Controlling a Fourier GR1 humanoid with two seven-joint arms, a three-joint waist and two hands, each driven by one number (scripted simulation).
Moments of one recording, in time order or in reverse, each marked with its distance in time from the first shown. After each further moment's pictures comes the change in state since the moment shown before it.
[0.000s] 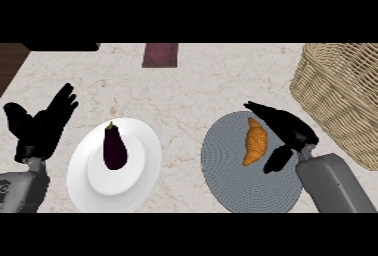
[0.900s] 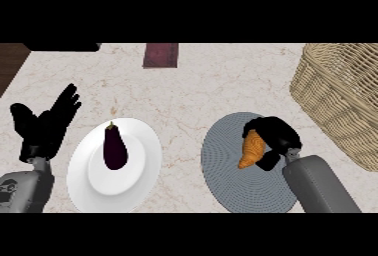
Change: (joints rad) left arm -0.007 -0.051 0.039 0.004 -0.061 -0.032 -0.001; right arm -0.019 0.045 0.051 0.180 0.245 -0.129 -0.093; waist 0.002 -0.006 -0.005
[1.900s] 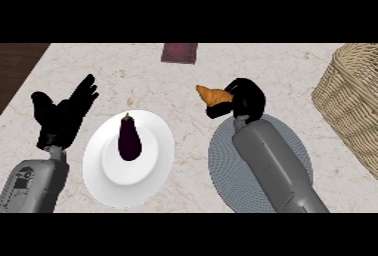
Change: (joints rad) left arm -0.080 -0.039 -0.048 0.005 -0.021 -0.019 0.029; right arm -0.348 0.224 -0.027 0.204 -0.182 -0.629 0.913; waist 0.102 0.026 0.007
